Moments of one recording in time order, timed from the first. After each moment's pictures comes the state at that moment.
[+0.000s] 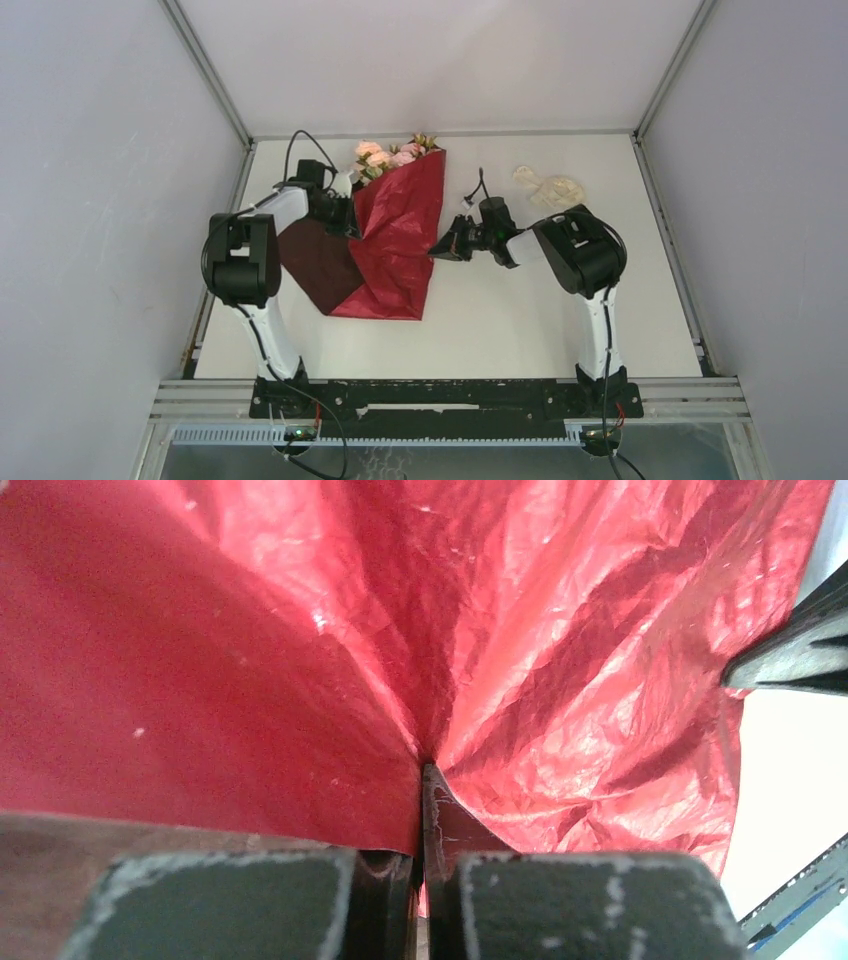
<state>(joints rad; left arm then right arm) -0.05 1.94 1.31 -0.54 0.50 0.08 0.47 2.16 1.03 0.55 -0.72 0.99</state>
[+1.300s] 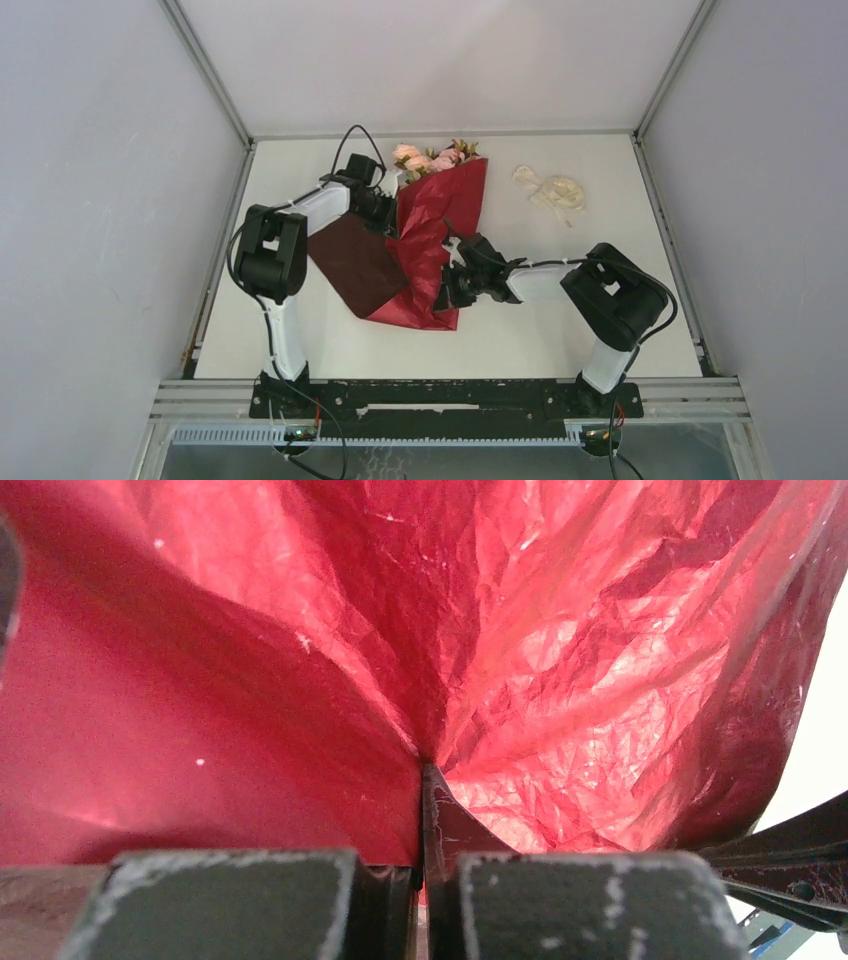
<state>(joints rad) -0.30 2.03 1.44 -0.56 0.45 0.03 0.74 1.74 0.76 0.11 -0.44 0.60</state>
